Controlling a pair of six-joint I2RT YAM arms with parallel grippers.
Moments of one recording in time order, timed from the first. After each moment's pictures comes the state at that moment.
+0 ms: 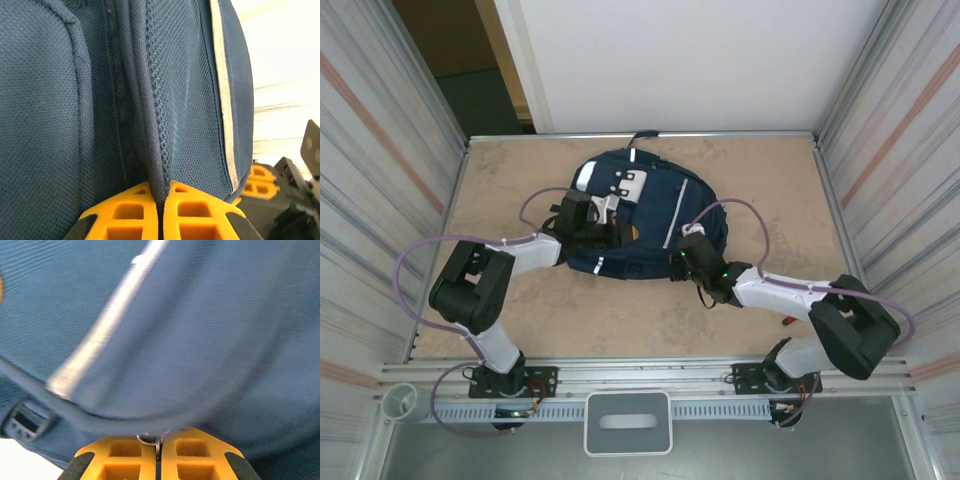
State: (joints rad) left arm -0.44 1.70 0.86 0.22 0.68 -0.64; right arm 0.74 1.36 0.61 0.00 0.22 0.53
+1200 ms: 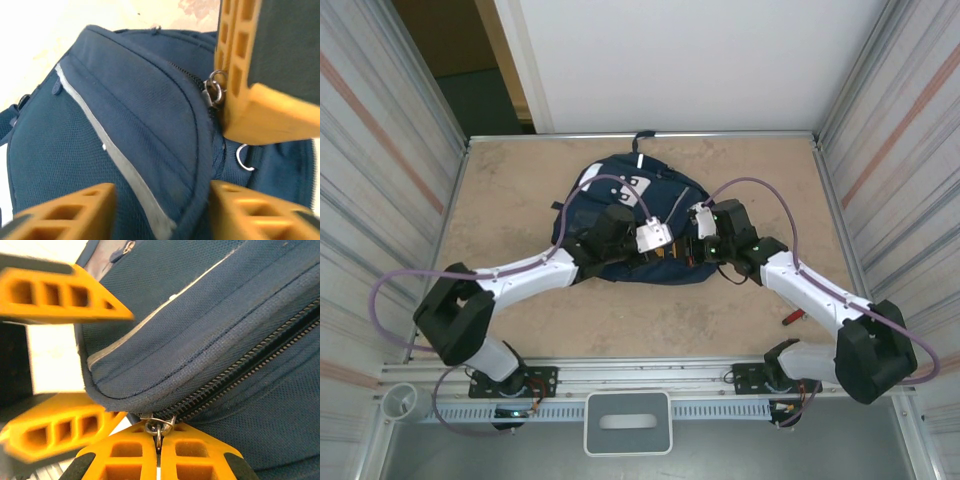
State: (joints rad) left arm -0.80 1.54 0.95 0.00 0.10 0.54; right arm 0.52 1.24 0.79 -0.28 -0.40 0.39
